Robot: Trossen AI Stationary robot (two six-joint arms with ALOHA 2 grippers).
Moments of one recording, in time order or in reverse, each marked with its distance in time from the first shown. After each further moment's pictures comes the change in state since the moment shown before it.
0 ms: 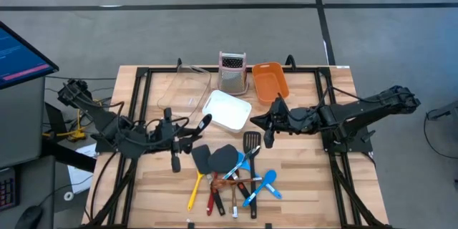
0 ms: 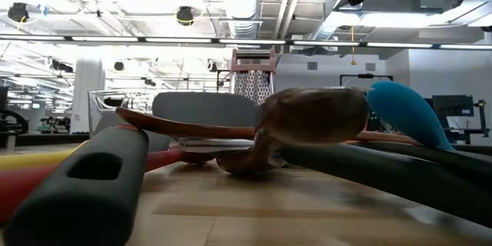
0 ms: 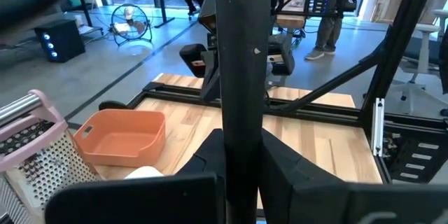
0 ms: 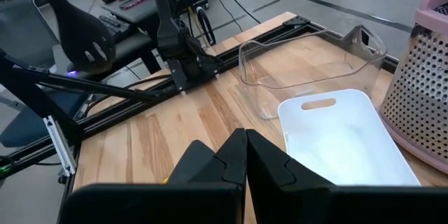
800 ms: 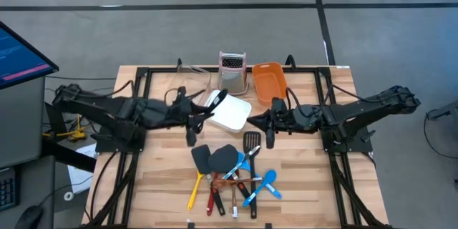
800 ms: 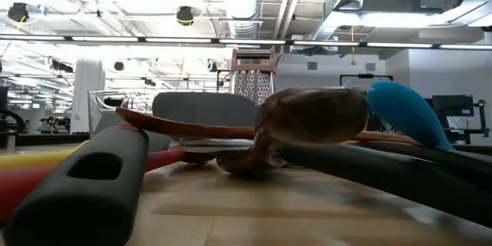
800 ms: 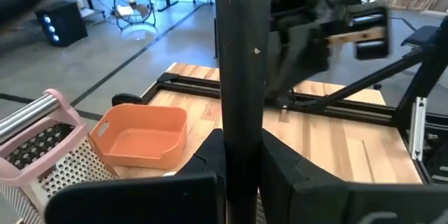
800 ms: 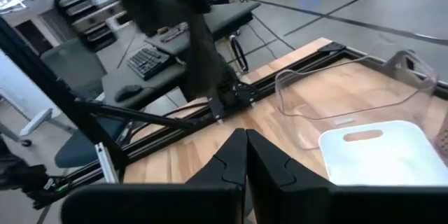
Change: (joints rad) left arm 0.371 0.005 0.000 0.010 0.367 0.086; right arm 0.002 0.000 0.000 0.154 -0.070 -0.011
